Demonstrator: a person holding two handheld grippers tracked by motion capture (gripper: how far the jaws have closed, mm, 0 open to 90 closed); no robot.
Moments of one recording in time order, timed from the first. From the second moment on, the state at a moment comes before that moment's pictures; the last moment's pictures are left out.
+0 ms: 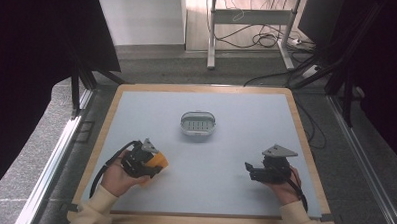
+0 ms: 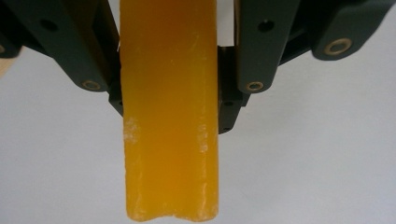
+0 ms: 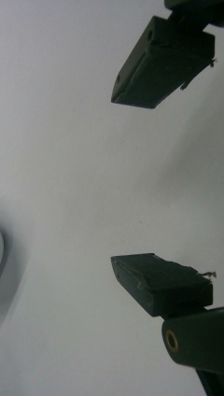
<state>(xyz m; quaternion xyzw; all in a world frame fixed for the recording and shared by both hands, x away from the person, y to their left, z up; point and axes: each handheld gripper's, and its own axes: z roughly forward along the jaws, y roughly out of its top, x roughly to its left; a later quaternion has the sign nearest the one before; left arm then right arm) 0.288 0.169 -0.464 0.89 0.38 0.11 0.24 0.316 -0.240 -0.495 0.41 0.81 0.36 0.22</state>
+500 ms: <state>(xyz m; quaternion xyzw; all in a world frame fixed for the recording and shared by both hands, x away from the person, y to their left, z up) 0.295 0.161 -0.444 0.89 0.35 0.10 0.26 0.314 -0.247 -0.496 0.42 0.80 0.36 0.23</state>
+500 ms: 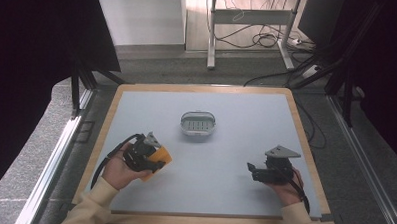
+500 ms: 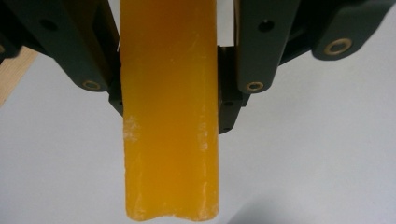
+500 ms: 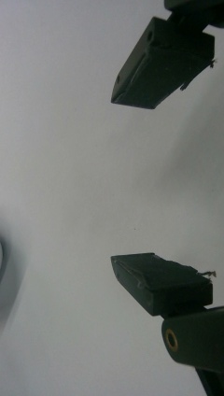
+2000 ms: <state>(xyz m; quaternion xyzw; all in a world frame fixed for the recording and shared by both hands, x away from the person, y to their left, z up) 0.330 0.150 -0.409 0.91 0.32 0.11 0.26 0.308 -0.253 -0.494 0.44 0.79 0.37 0.24</state>
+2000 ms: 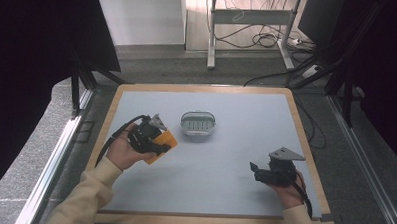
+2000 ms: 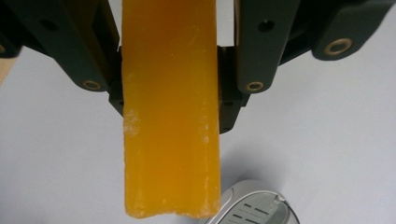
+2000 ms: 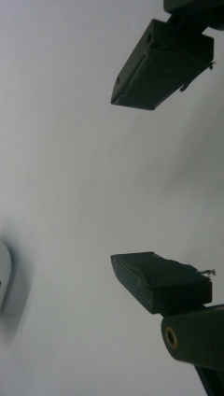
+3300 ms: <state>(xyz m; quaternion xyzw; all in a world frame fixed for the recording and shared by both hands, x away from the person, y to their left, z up) 0.365 0.128 -0.393 0.92 0.27 0.11 0.26 0.310 -0.252 -0.498 0.44 0.79 0.36 0.24</state>
